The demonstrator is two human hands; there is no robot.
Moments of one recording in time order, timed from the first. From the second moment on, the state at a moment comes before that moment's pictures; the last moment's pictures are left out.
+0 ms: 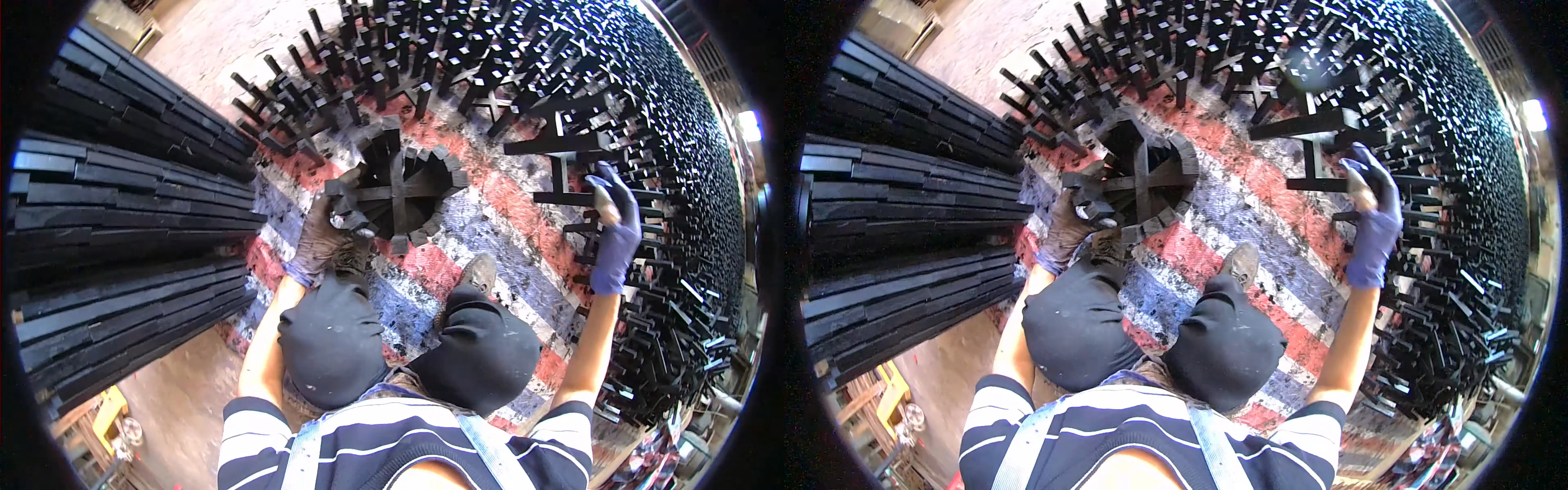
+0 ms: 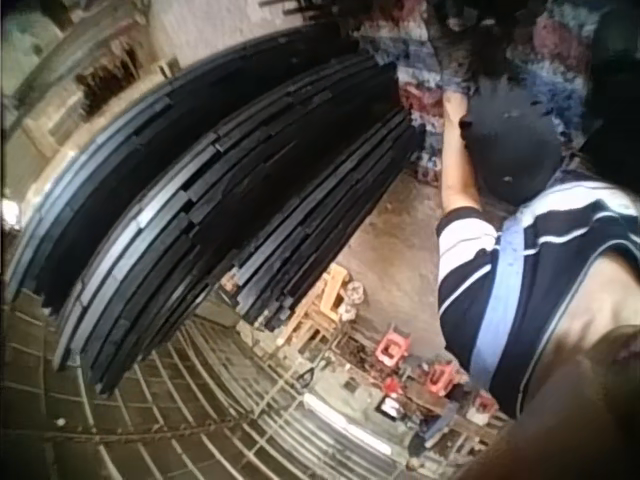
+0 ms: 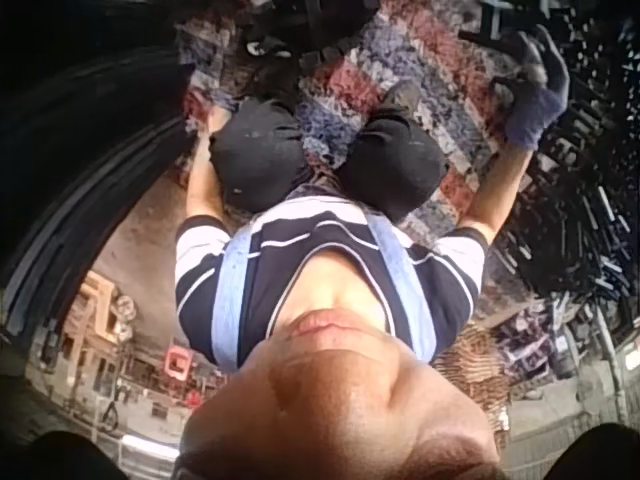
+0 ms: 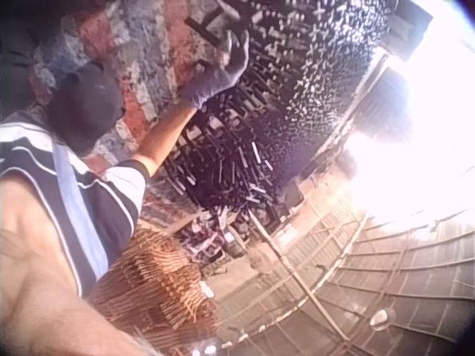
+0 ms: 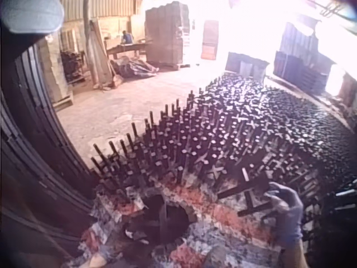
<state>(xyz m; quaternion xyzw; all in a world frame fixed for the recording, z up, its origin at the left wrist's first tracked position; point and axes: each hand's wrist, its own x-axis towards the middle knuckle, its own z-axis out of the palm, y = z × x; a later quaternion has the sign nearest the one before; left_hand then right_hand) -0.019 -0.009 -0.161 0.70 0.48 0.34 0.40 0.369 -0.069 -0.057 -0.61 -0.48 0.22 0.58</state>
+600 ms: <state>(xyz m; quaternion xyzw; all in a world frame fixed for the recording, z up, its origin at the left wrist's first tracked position) -0.047 -0.006 -0.161 0.63 0.48 0.32 0.52 0.239 -0.010 -0.034 -0.42 -0.85 0.21 0.23</state>
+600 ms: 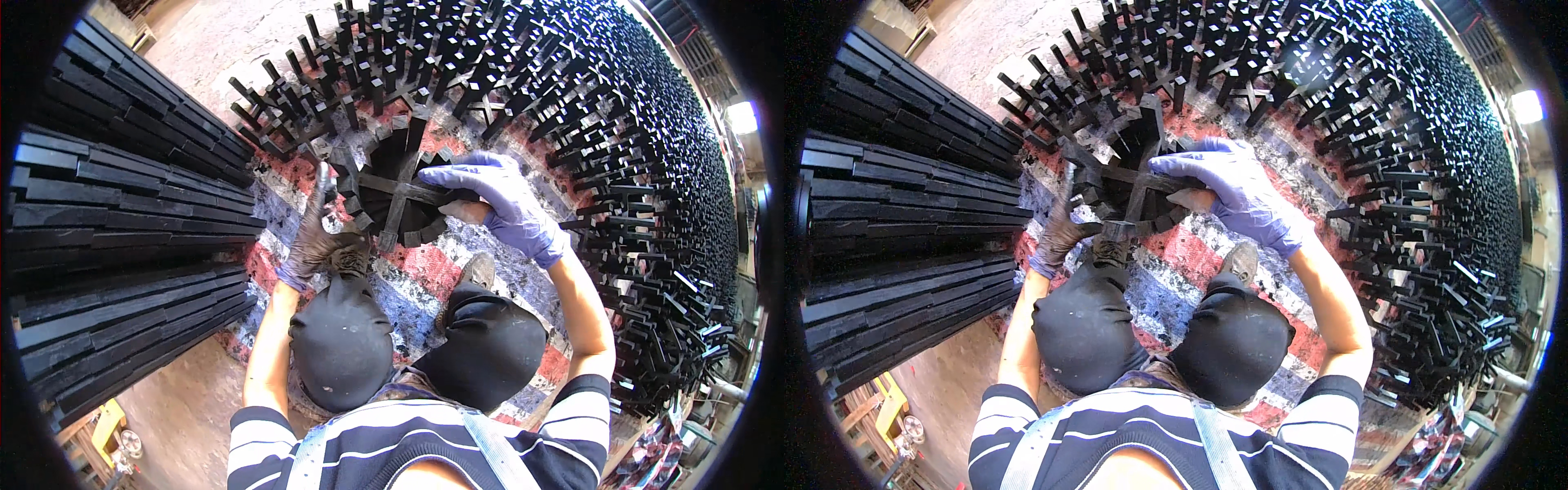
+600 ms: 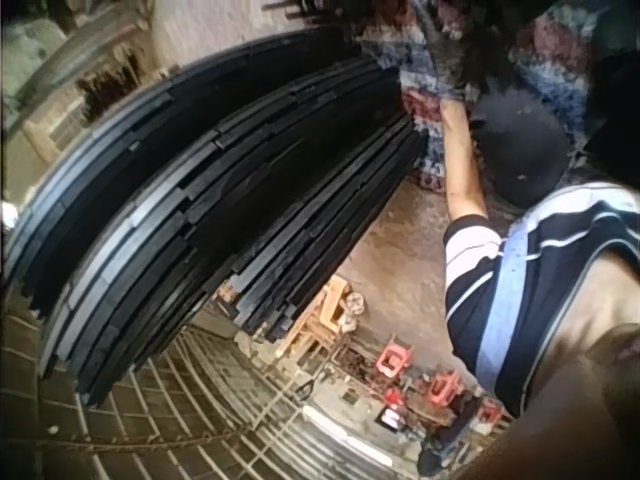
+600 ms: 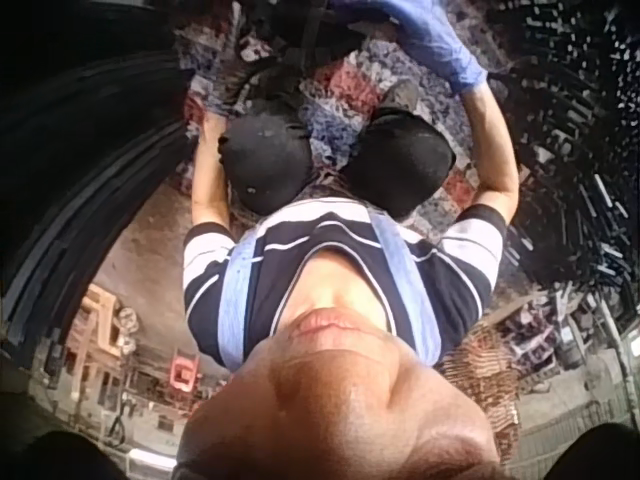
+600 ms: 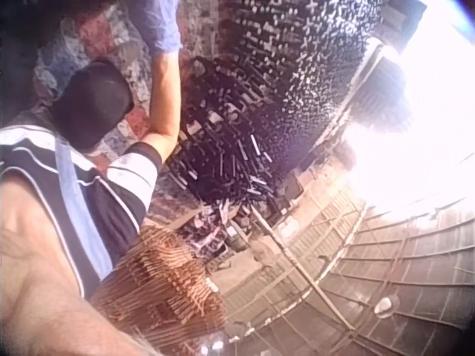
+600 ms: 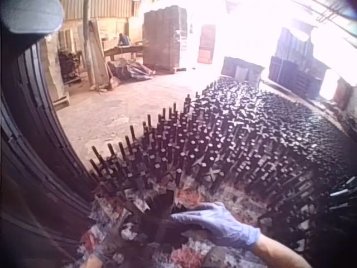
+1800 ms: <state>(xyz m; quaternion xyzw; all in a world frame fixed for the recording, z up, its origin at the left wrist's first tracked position) -0.051 -0.007 -0.204 0.79 0.54 0.24 0.17 0.418 -0.118 -0.141 -0.73 -0.31 0.27 0.54</state>
